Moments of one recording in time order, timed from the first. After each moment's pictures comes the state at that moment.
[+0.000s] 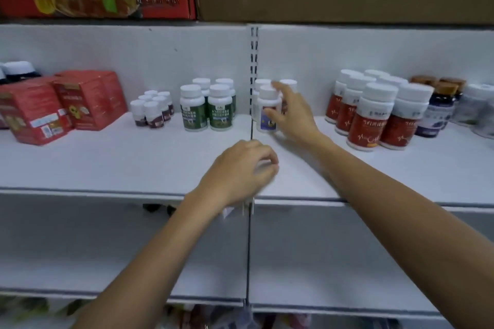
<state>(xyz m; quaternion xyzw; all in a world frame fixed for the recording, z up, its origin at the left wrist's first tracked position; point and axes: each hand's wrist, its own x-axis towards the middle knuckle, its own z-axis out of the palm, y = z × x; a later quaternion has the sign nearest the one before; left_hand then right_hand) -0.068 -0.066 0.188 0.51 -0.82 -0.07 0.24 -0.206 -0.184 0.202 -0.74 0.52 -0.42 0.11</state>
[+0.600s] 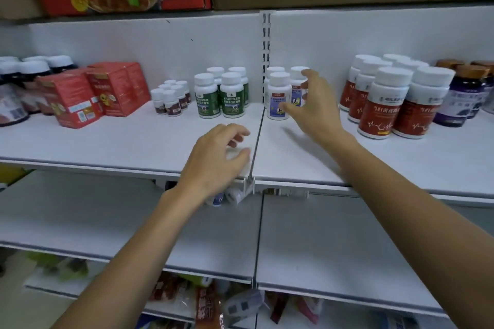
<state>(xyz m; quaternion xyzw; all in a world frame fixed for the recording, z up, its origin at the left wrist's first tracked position) -0.045 -0.034 0.183 0.57 -0.72 -0.04 0.40 -0.220 -0.146 0.204 -0.72 0.52 -0.46 0.07</state>
